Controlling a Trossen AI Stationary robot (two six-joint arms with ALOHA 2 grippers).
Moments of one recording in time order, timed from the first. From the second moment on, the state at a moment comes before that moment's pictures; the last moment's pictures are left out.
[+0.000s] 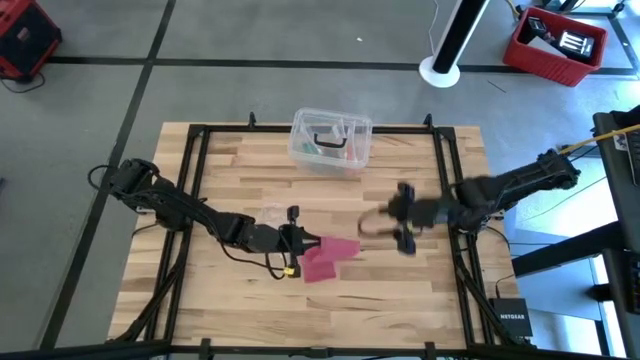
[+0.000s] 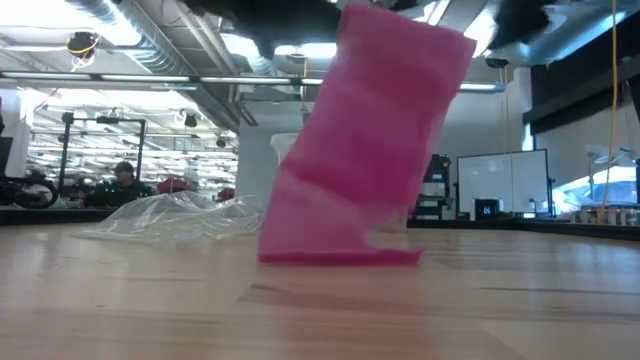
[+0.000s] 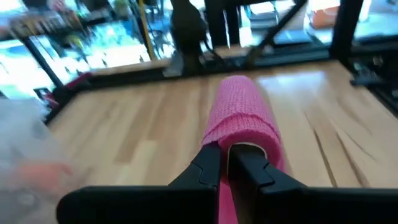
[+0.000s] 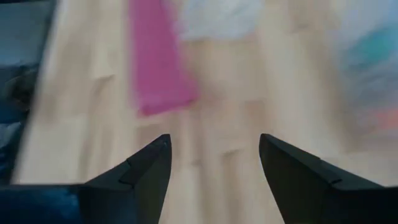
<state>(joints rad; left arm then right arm) -0.36 1.56 0.87 0.42 -0.49 0.04 0.40 1.08 0.97 -0.70 0.24 0.39</state>
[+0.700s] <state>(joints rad) -0.30 1.53 0.87 0.52 -0.51 0.13 0.52 1.48 0.49 0.62 0.67 0.28</state>
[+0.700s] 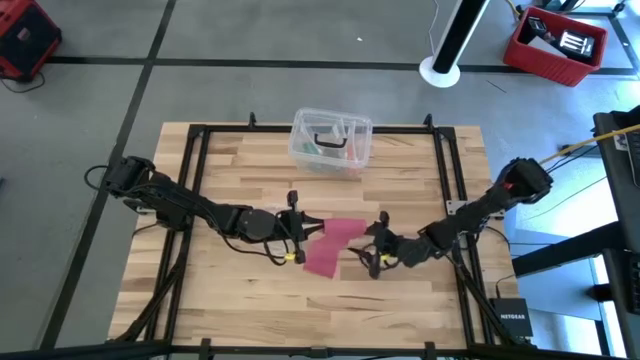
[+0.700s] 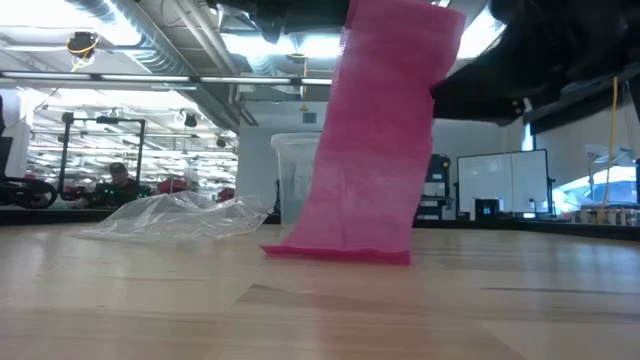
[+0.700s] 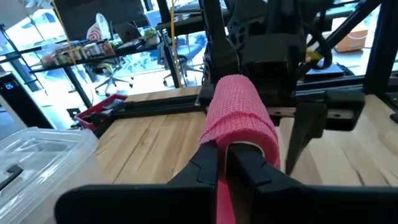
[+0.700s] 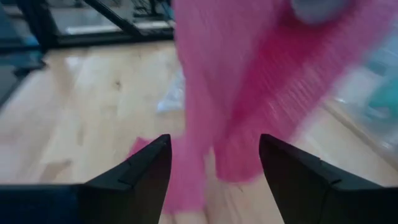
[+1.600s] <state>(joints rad) -0.35 1.53 0.88 0.45 -0.56 0.18 0.68 1.24 0.91 0.30 0.80 -0.29</state>
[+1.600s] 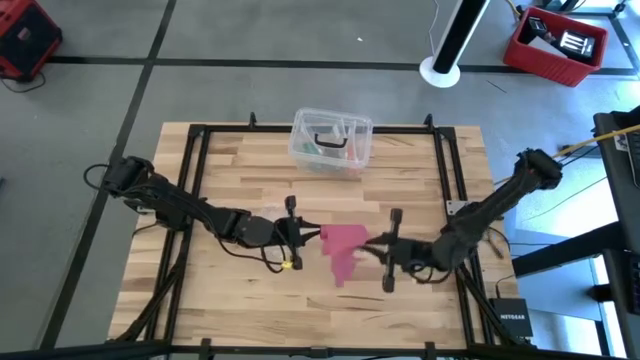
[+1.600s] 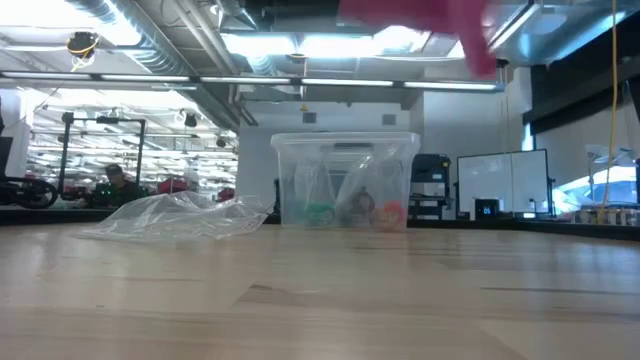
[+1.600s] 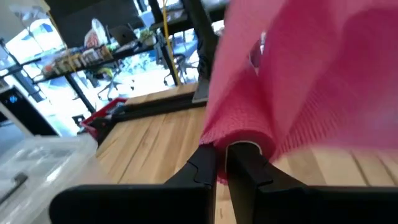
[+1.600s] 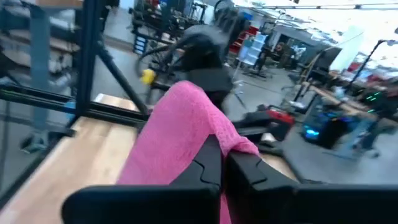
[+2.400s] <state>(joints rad) -0.37 1.54 0.87 0.43 -0.65 0.24 0.65 1.29 1.05 -0.44 0.45 0.52</state>
